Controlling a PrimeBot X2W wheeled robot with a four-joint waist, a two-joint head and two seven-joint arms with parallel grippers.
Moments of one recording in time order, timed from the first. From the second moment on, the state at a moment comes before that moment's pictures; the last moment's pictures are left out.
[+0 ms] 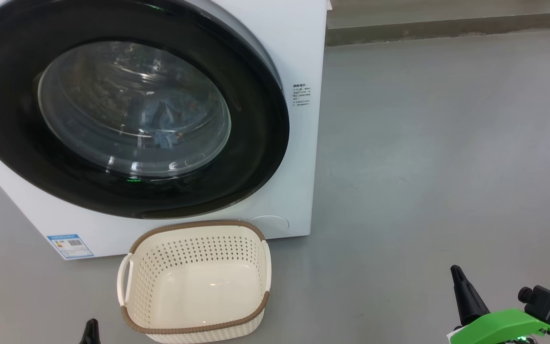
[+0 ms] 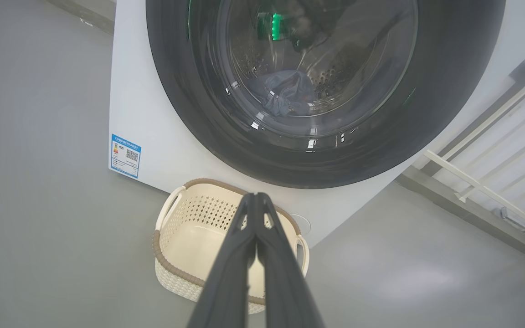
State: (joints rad) left arm 0.08 0.10 0.03 0.32 -0.65 -0.13 -0.16; right arm -0.03 -0.12 0.10 0.42 0.81 0.13 -0.17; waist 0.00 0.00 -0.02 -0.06
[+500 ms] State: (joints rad) left arm 0.06 0.08 0.04 0.31 -0.80 -0.12 -0.12; right arm -0.04 -0.10 0.06 0.40 0.94 0.13 -0.12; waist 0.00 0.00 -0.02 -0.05
